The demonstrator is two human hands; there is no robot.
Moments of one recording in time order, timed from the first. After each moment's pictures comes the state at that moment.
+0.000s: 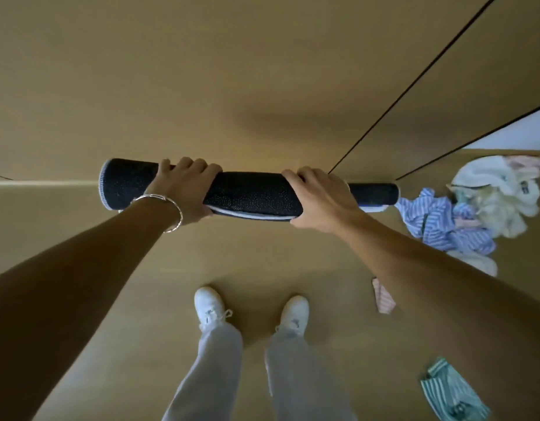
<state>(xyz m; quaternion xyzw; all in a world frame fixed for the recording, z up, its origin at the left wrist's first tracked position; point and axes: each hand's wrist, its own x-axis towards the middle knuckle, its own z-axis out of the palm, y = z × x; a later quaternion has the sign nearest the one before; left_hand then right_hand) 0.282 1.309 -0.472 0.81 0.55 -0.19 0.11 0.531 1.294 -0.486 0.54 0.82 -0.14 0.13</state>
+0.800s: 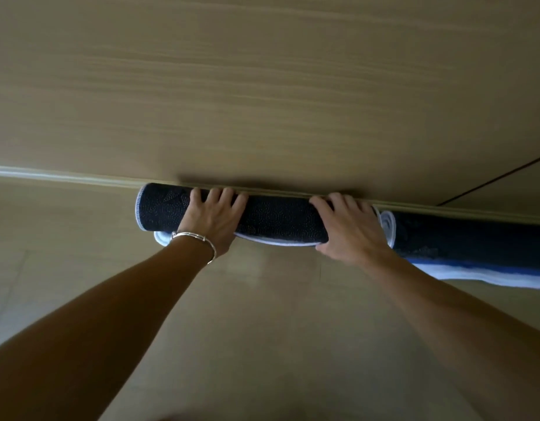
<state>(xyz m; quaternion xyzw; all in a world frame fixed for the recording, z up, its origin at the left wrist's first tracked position) 0.262 1.390 -0.963 0.79 0.58 -0.18 -0.06 0.503 1.404 -0.960 0.54 0.83 -0.08 0.11</state>
